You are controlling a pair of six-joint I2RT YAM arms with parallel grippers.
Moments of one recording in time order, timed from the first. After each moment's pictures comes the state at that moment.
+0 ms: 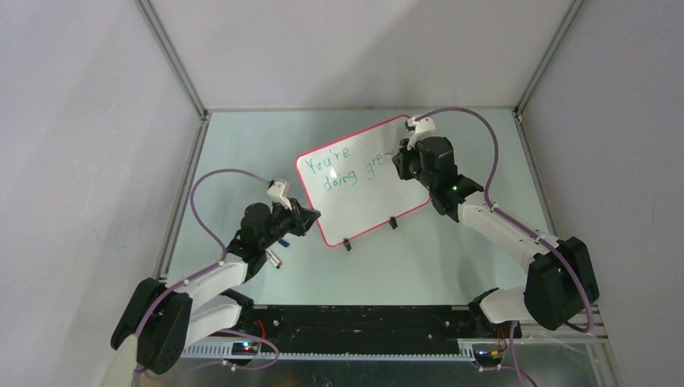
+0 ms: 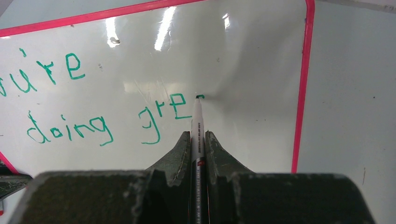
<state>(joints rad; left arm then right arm) -0.41 1.07 0.26 0.54 0.28 -0.40 0.52 1.37 0.99 0.04 0.10 0.16</state>
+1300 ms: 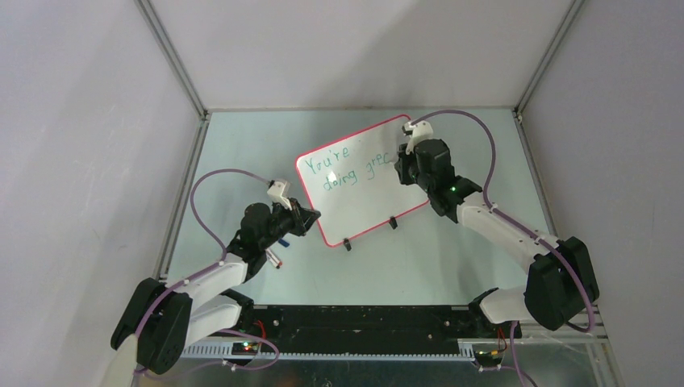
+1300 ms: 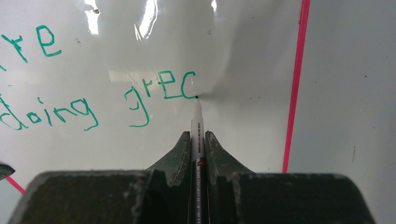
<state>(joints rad) -0.41 1.07 0.26 0.54 0.28 -0.40 0.54 1.36 0.99 -0.05 0.15 0.15</state>
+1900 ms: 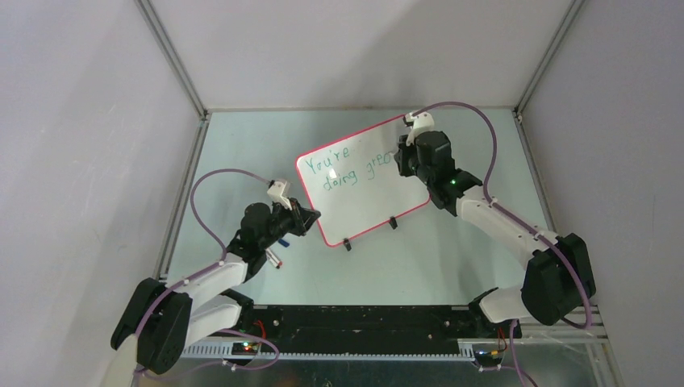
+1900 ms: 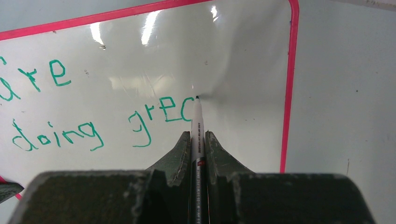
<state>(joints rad) -0.41 1.07 0.26 0.54 0.28 -0.40 0.53 1.39 1.06 -0.05 0.15 0.15</state>
